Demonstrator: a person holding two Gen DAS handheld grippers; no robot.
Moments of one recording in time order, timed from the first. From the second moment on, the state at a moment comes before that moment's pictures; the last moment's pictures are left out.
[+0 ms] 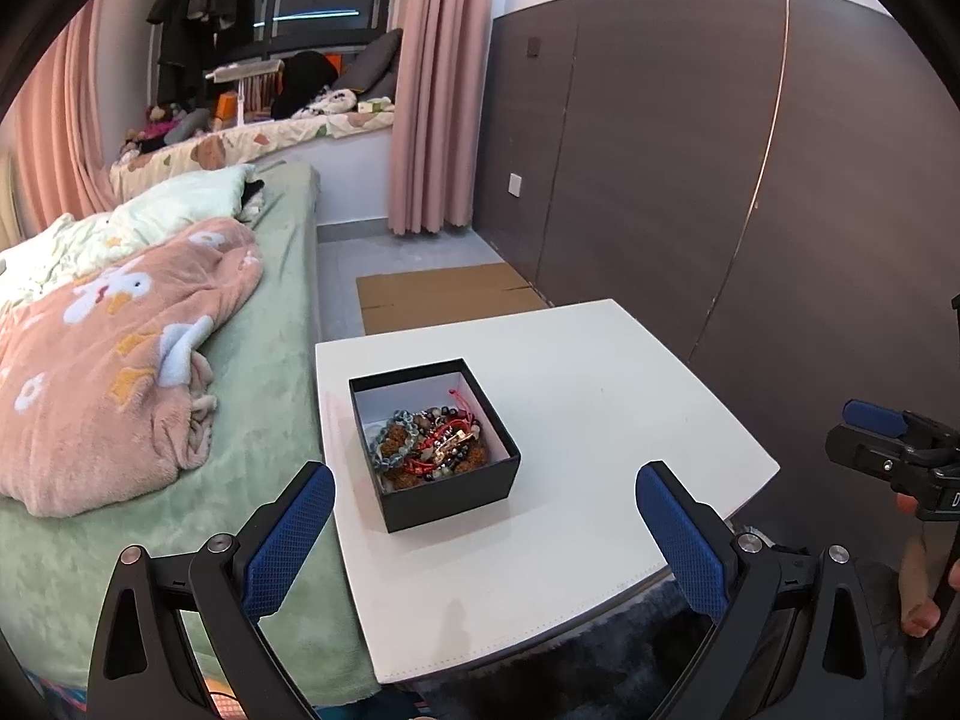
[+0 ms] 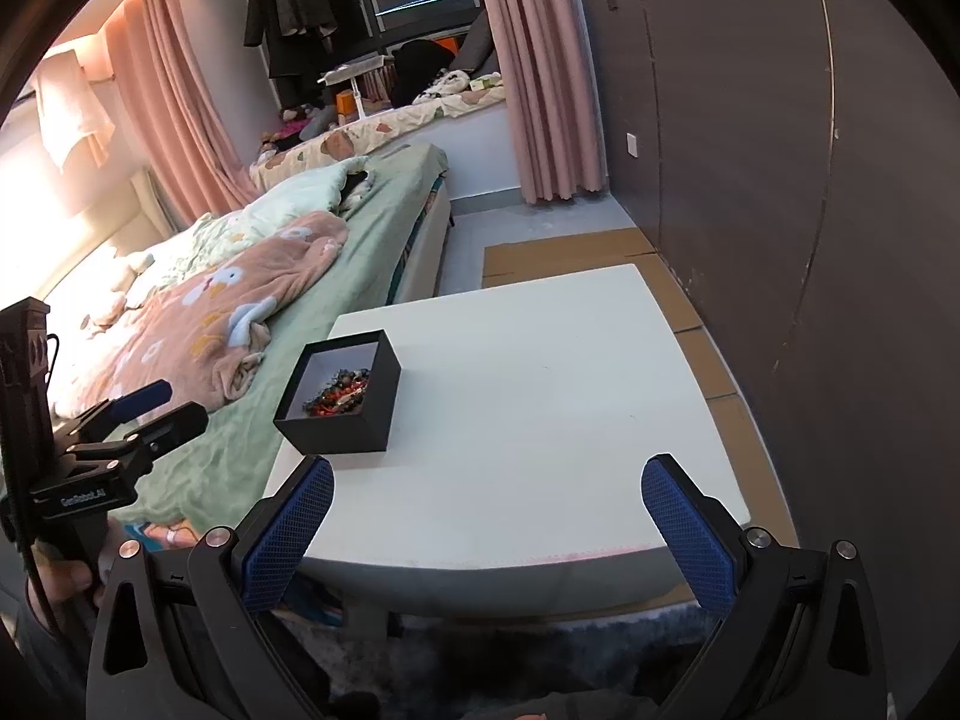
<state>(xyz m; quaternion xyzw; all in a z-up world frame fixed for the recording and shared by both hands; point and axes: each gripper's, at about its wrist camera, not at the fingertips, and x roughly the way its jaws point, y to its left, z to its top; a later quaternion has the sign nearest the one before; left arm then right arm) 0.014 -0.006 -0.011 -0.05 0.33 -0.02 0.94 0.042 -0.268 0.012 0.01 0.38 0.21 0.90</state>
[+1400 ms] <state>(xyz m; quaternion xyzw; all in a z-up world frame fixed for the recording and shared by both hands) 0.005 -0.007 -0.008 -0.04 0.32 -0.02 0.95 0.044 -0.274 0.010 0.03 0.38 0.20 0.90</state>
